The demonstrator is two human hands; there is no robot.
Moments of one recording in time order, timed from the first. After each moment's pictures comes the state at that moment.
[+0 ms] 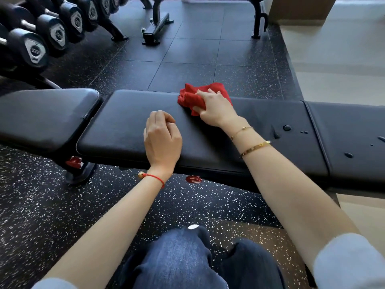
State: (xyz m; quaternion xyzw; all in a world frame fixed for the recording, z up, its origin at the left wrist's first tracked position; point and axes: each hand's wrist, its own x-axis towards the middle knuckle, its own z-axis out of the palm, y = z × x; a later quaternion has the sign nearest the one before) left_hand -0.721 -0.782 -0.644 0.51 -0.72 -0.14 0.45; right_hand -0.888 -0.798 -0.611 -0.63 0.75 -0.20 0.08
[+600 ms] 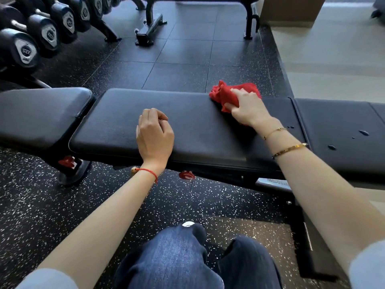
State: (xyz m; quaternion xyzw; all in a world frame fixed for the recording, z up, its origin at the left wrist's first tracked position) left_hand -0.722 -0.780 -0.647 0.52 -0.73 -0.13 0.43; right_hand -0.963 -0.741 -0.609 -0.54 0.82 -0.19 0.06
